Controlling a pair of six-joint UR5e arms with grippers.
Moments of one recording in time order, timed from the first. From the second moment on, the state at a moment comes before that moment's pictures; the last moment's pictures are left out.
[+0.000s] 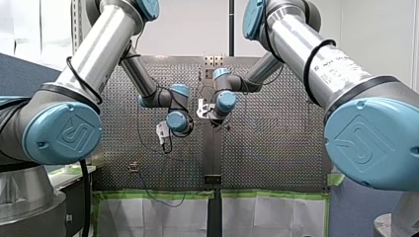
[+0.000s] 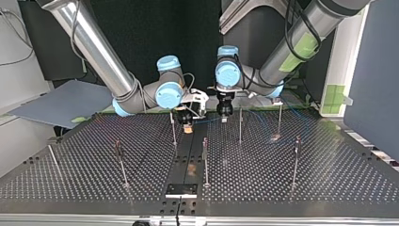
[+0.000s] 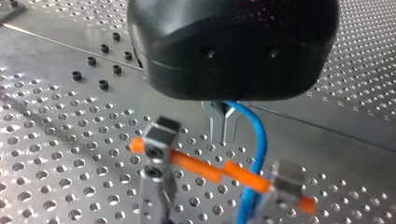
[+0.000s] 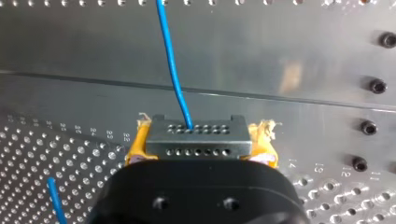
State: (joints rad) left arm -0.35 -2.11 -1.74 -2.57 -1.88 -1.88; right arm 2.29 -0.77 1.07 0.03 1.72 1.68
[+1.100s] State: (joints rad) left arm -0.36 -1.89 -1.71 -2.77 -1.94 -1.87; right arm 2.29 -0.99 1.07 0.11 1.68 1.74
